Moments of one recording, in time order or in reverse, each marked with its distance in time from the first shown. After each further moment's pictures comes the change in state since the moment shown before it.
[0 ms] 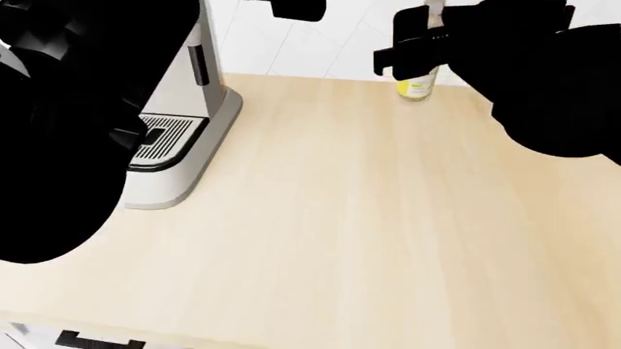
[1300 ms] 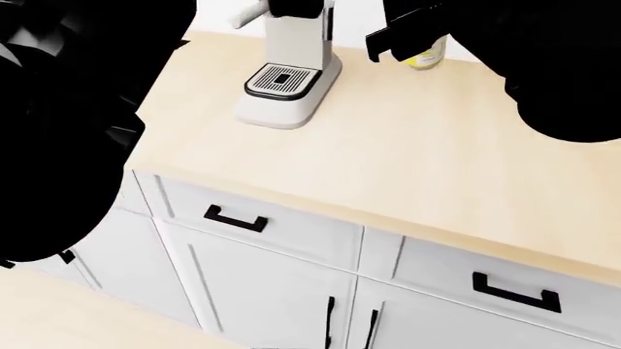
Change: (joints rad) left arm -0.005 -0.003 0.000 -0.003 -0.004 0.000 -0.001; right arm 0.149 -0.013 -0.063 -0.064 -0.083 0.099 -0.048
